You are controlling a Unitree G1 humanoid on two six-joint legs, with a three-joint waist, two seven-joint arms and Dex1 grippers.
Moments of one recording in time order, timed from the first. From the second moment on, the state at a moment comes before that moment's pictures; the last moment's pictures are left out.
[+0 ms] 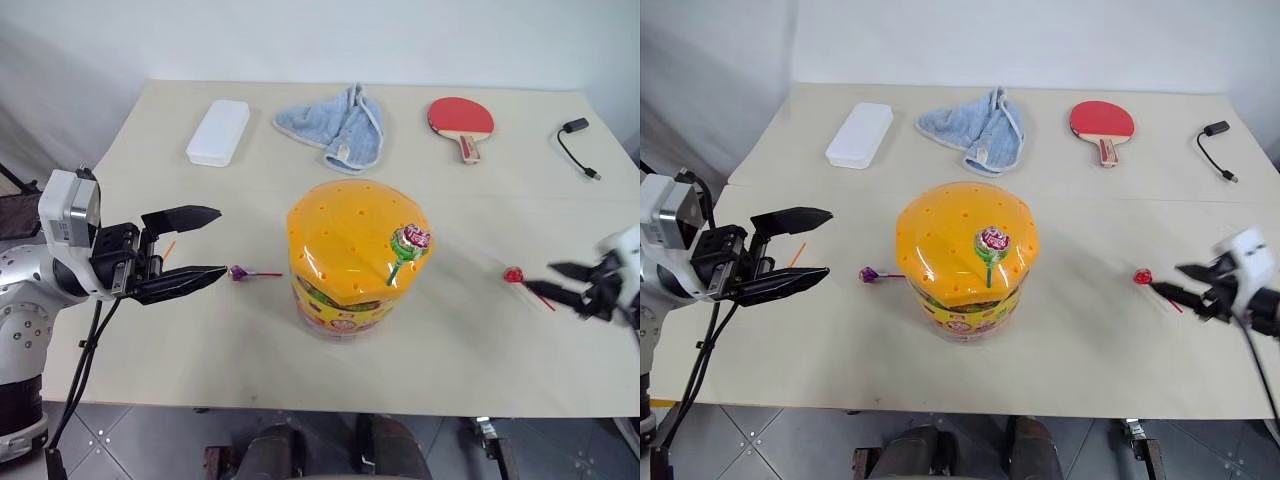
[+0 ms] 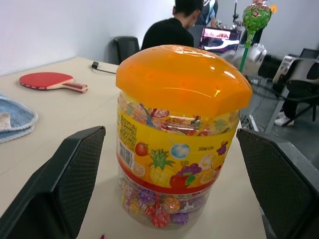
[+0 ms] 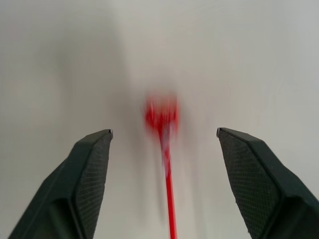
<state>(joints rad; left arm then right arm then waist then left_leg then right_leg) -0.30 0.84 0.40 -0.22 -0.92 0.57 -1.19 -0.18 -1.02 -0.48 0.22 0.57 0.44 1.10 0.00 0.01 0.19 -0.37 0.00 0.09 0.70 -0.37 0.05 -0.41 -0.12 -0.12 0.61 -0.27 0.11</state>
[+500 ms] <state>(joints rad) -0.35 0.84 0.34 -0.14 -0.94 0.60 -1.31 -0.23 -0.77 -0.42 -0.53 1.01 0.54 1.08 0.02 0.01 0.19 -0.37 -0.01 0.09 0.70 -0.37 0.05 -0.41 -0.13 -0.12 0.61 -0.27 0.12</state>
